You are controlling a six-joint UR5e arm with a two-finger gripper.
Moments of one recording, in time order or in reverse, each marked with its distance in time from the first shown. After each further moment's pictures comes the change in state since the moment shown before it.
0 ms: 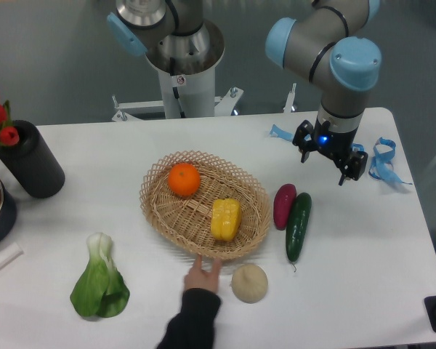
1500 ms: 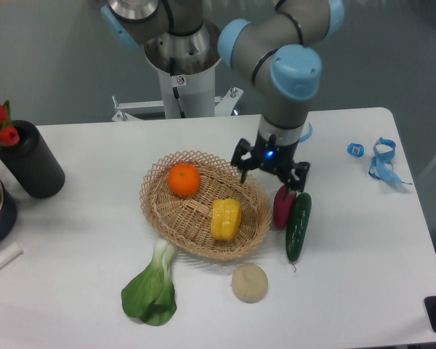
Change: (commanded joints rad) arm -0.247 -0.017 0.017 0.006 -0.109 -0.612
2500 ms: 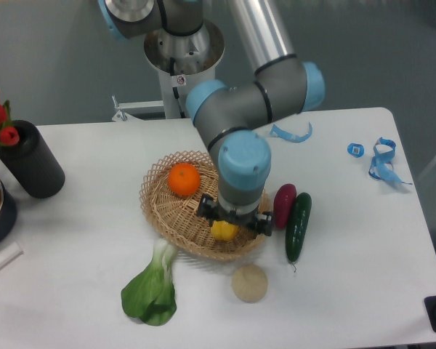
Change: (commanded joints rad) arm -0.163 -0.236 0.226 -0.158 0.207 -0.253
